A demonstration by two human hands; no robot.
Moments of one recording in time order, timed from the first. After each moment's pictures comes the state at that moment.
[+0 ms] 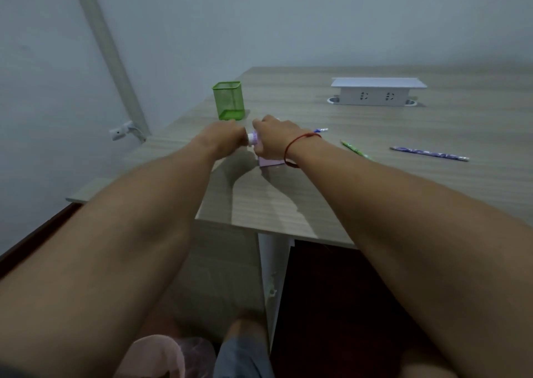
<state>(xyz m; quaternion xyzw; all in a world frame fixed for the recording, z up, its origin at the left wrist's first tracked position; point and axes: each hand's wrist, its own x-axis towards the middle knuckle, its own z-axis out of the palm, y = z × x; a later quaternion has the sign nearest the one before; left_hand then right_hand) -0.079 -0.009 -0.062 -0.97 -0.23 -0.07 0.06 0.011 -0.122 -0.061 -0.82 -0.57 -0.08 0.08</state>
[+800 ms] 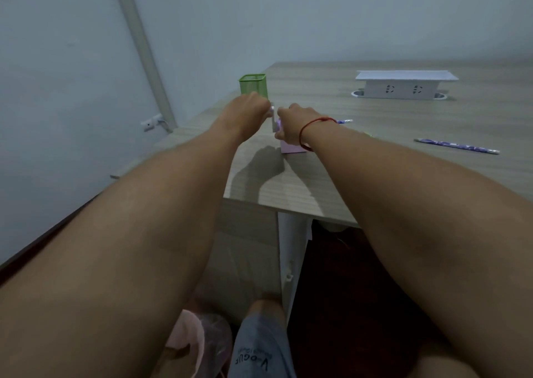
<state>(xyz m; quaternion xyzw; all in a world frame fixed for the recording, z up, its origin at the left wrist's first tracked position) -0.102 -0.044 -0.038 -0.95 -0.21 -0.19 0.14 0.002 -0.124 -0.052 -0.85 -0.52 -0.05 0.06</state>
